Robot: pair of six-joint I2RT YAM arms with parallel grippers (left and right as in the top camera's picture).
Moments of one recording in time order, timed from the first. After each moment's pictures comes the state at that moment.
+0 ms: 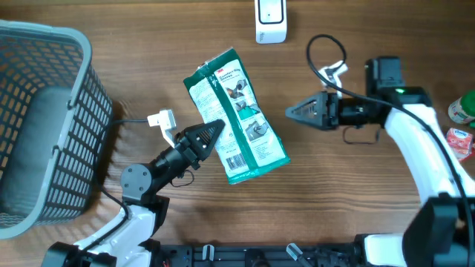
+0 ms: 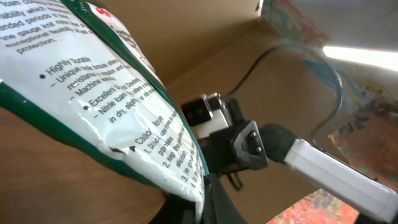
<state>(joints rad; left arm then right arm) -0.25 1.23 0.14 1.36 0.66 -1.20 0.05 1.58 1.11 -0.82 -1.33 -0.03</state>
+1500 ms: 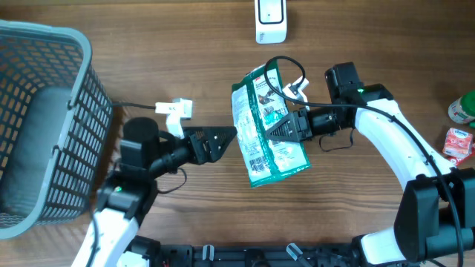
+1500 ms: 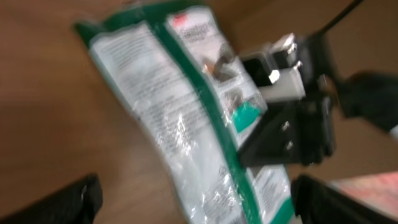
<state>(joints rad) -0.26 0.92 0.59 -0.15 0.65 -0.66 0.20 1.65 1.11 -0.91 -1.25 -0.10</state>
